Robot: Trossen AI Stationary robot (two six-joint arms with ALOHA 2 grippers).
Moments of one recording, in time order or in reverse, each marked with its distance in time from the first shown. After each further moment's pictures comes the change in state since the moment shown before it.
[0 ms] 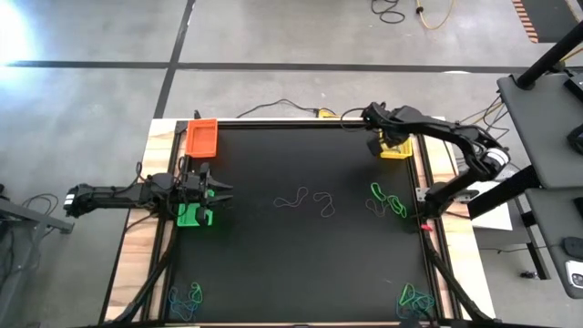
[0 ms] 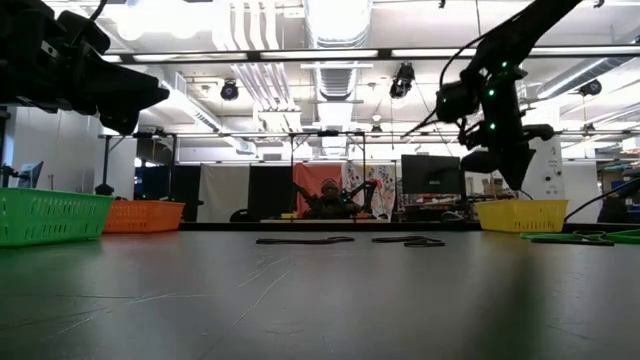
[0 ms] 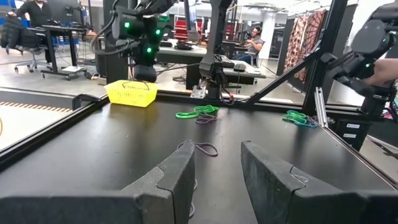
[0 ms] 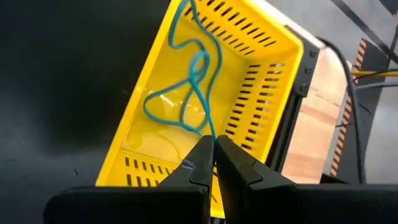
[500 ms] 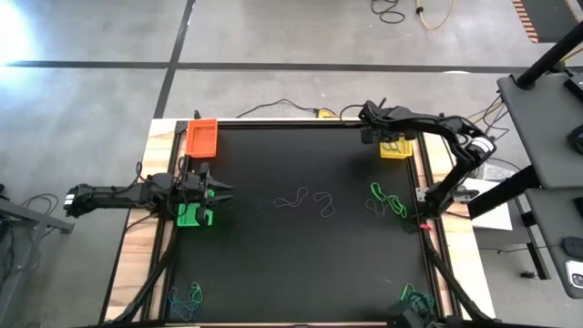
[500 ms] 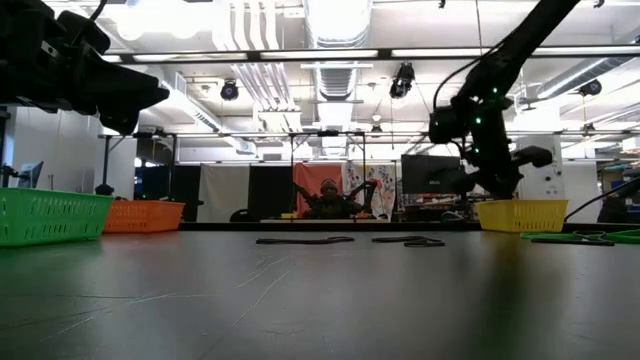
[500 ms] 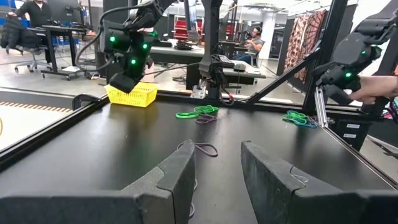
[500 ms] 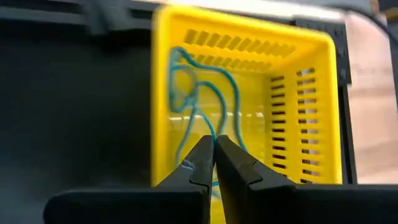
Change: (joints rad) left arm 0.000 0.000 0.000 0.000 0.000 0.000; right arm -0.061 0.147 -0.005 0.200 0.027 0.359
